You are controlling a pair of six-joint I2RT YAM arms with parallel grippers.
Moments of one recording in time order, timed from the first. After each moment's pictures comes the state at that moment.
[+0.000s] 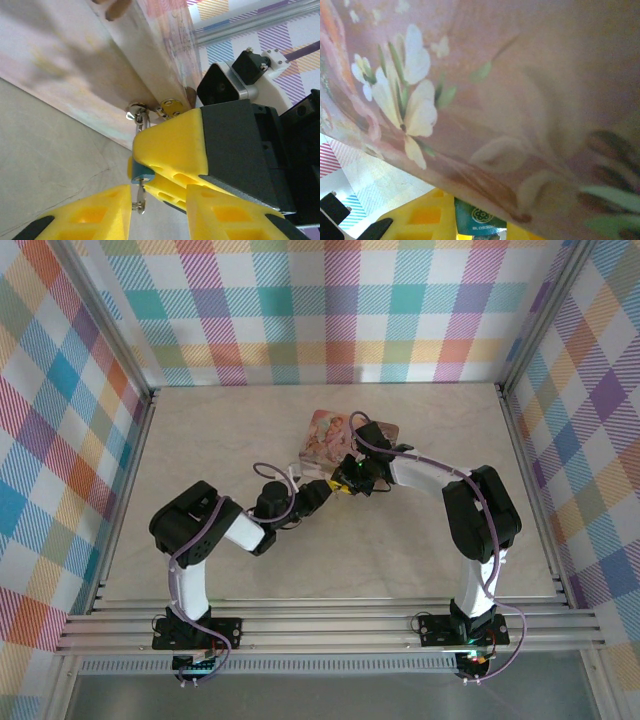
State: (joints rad) left arm -0.63 1.92 0.59 1.12 0.26 -1.19; right arm 0.53 1.87 1.25 -0.39 -0.37 1.02
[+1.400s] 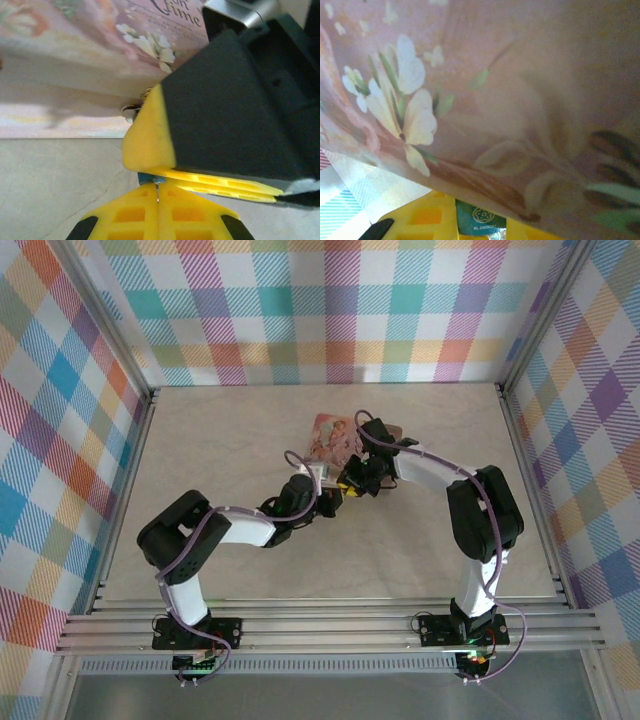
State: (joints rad) left arm -0.78 1.77 0.75 0.57 0.04 -0.59; right arm 0.51 1.86 1.30 -0.56 -0.41 0.99
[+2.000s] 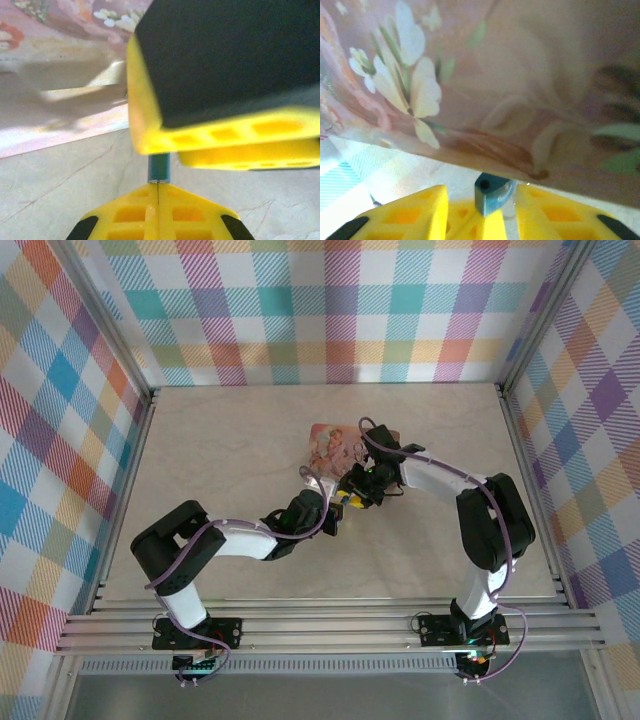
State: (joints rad) left arm -0.87 1.72 0.69 0.50 -0.10 -0.45; right arm 0.51 1.78 1.21 -0.58 -0.48 0.98
